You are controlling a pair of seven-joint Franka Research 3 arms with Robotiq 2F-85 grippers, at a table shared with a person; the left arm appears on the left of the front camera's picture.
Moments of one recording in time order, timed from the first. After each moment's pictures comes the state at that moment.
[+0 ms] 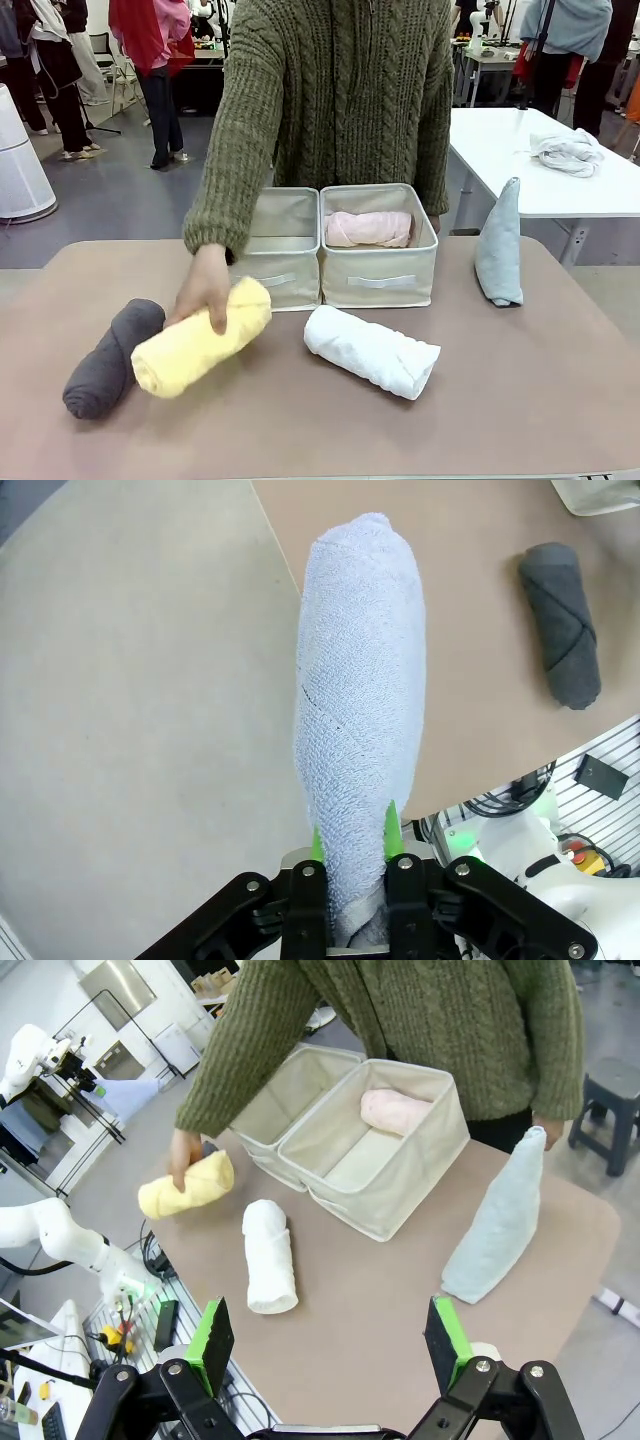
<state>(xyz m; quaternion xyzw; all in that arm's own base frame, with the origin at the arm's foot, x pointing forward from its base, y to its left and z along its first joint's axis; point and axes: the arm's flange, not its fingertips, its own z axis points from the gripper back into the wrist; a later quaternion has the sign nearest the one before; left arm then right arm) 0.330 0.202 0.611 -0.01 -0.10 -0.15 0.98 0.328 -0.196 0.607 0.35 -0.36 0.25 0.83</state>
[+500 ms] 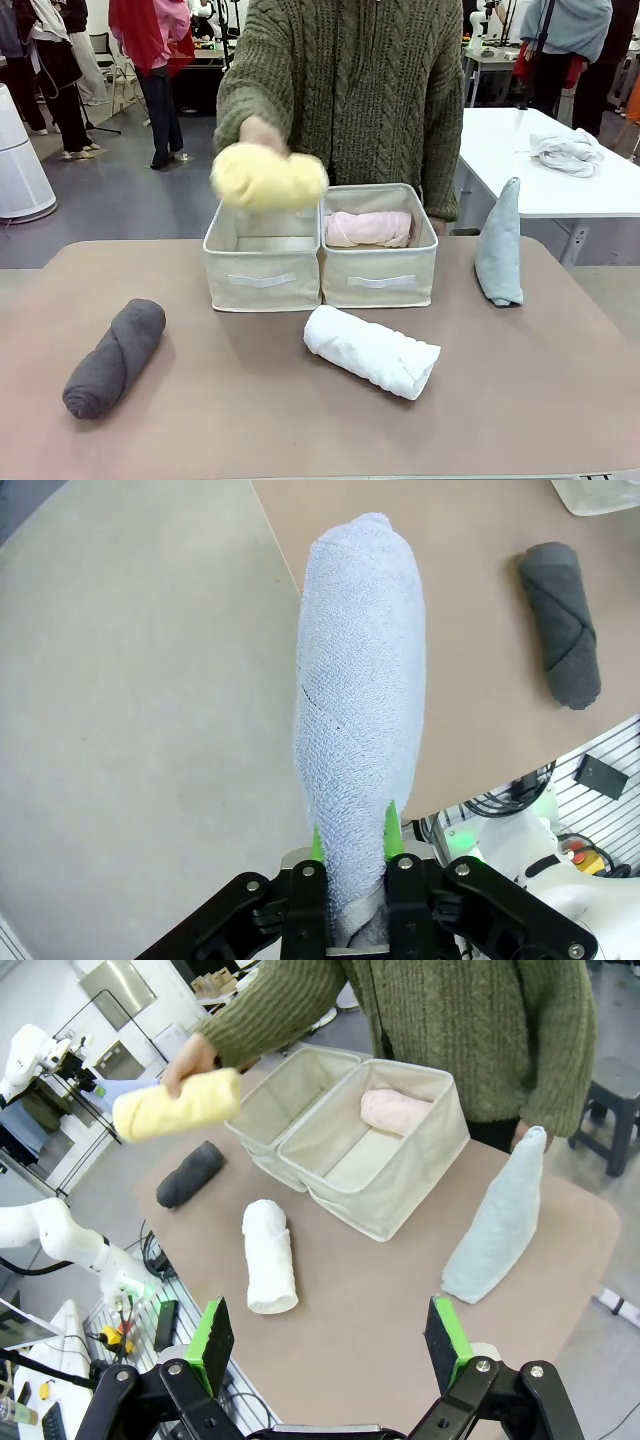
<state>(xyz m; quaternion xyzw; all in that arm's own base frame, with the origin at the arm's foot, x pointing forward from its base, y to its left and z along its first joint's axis) 0.330 0.202 0.611 -0.01 -0.10 -0.15 0.98 0.328 -0.196 0.607 0.35 -0.36 0.25 0.83</state>
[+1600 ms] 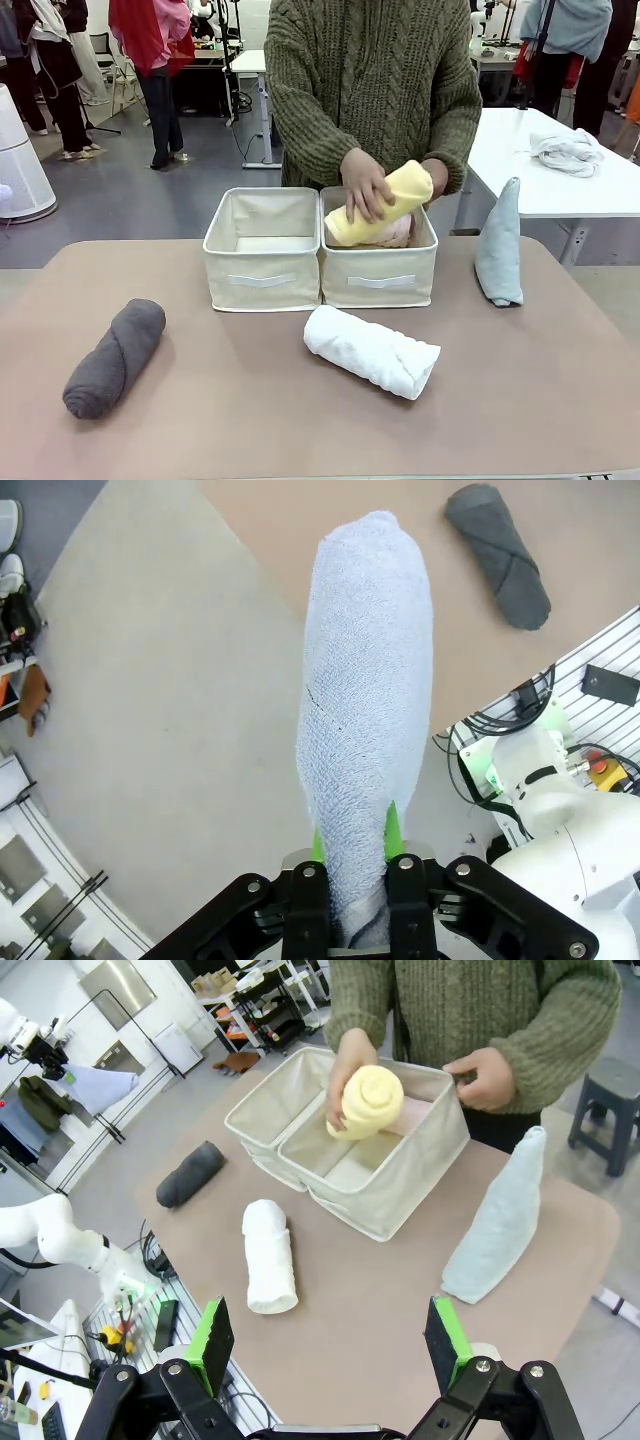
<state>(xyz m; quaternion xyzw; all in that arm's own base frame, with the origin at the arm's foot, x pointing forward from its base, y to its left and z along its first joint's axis) 0.310 0.070 0.726 0.09 -0.04 -0.26 0.96 0.328 -0.195 0.607 0.35 -0.36 0.25 0.83</state>
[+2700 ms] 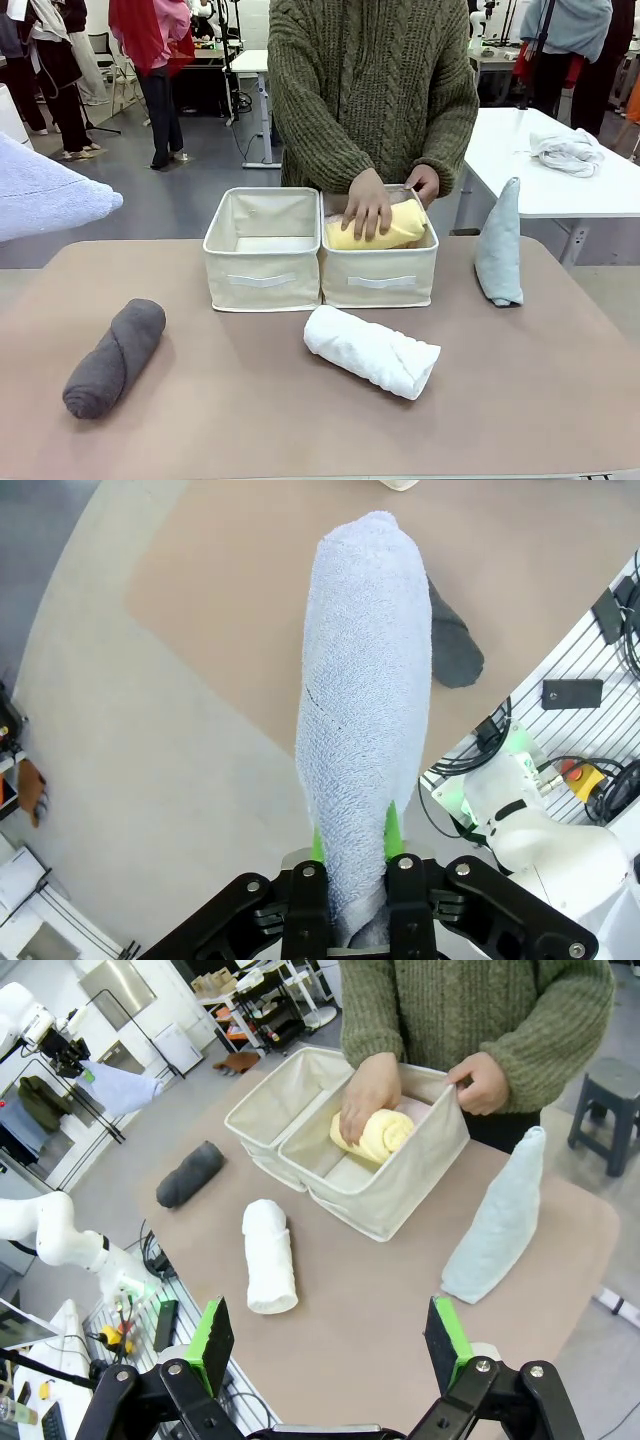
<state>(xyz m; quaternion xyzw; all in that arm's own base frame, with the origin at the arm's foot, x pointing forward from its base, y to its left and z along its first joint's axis) 0.361 -0.025 0.704 0.04 -0.04 -0.36 0.93 0.328 -0.195 0.607 0.35 -0.36 0.25 0.83</state>
